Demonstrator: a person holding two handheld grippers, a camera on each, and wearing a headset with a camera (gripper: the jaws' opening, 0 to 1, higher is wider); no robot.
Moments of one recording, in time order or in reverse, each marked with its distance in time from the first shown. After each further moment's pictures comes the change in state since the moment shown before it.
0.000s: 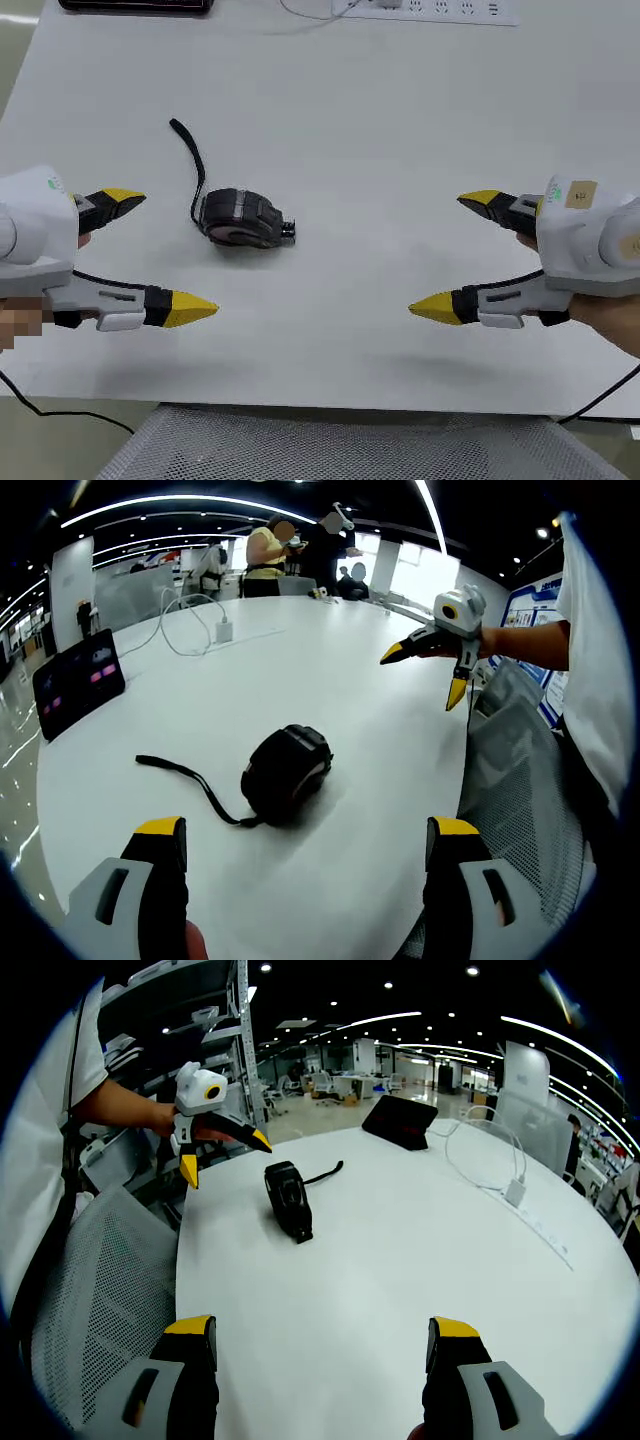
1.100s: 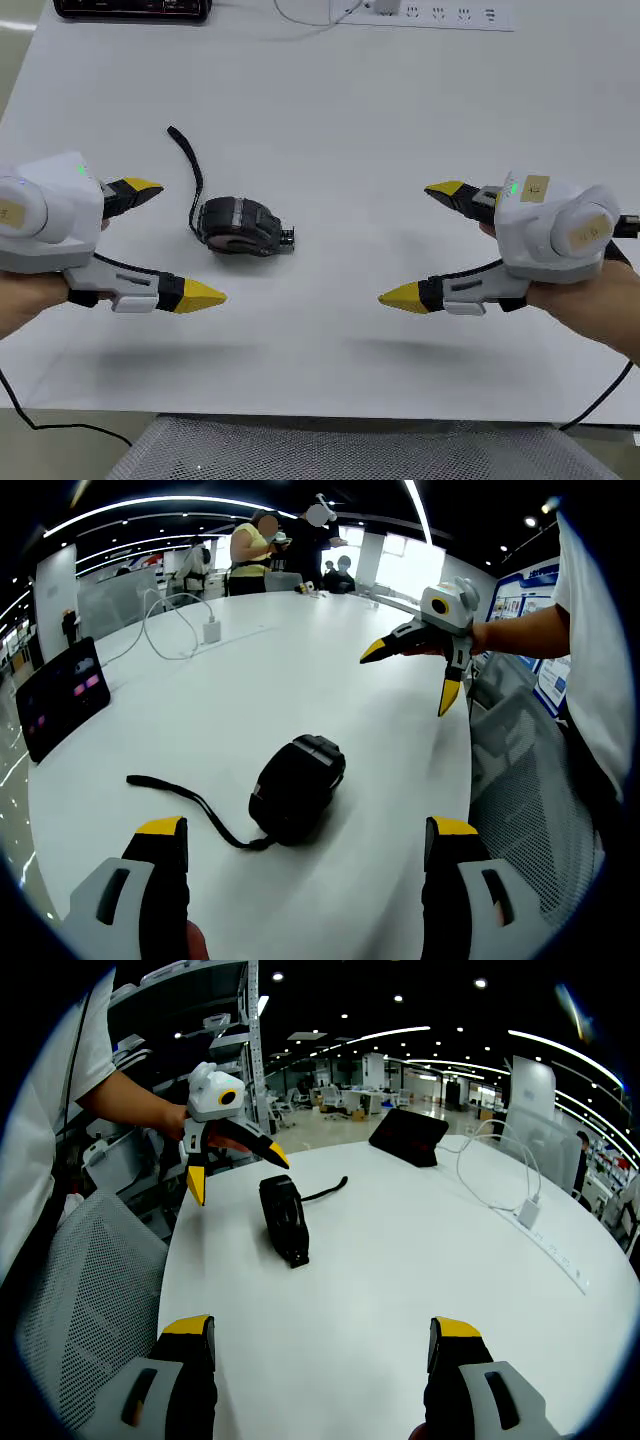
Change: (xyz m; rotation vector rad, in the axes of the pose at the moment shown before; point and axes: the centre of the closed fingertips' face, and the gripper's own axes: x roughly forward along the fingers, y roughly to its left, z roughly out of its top) left arm 0.021 0.013 0.008 0.060 0.023 -0.046; right arm 0.035 -0.007 0.021 -0.040 -0.078 0.018
